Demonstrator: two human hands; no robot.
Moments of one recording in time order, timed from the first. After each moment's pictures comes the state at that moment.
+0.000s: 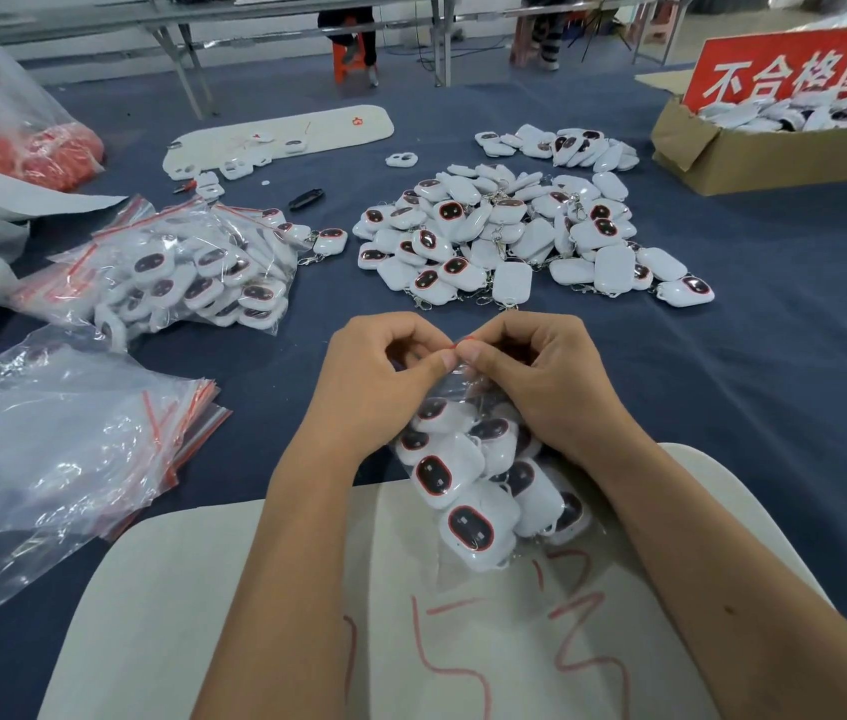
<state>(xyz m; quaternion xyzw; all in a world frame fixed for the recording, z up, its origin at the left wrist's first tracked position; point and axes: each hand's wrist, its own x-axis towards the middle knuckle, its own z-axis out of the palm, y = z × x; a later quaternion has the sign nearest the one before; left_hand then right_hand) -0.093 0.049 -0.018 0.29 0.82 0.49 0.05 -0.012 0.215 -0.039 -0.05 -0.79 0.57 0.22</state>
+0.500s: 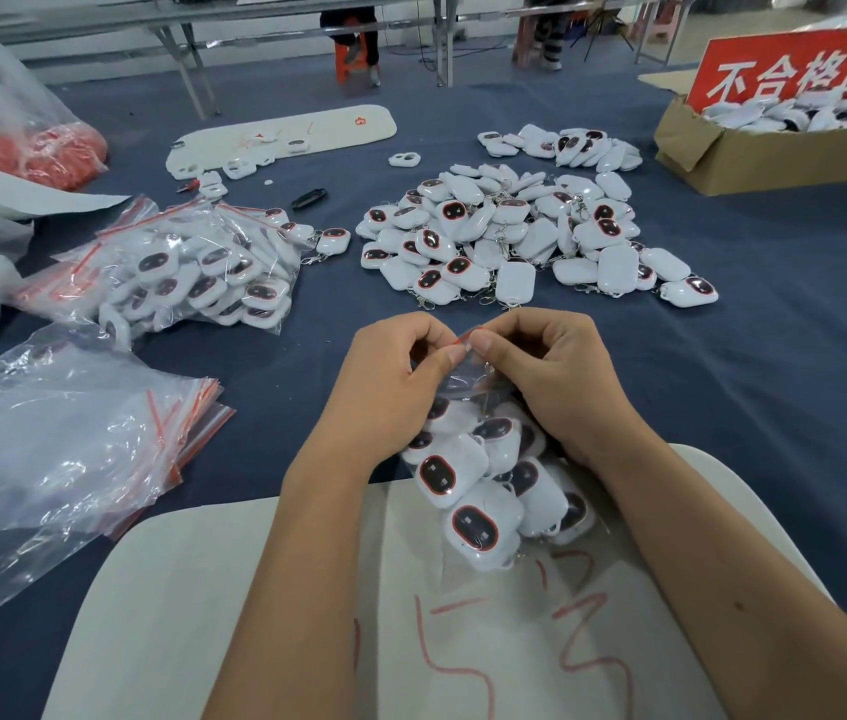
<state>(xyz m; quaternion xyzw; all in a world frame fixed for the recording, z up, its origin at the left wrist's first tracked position) -0.091 0.056 -0.023 0.29 0.82 0.48 0.05 -0.015 0.218 -0.041 -0.09 -0.77 0.59 0.22</state>
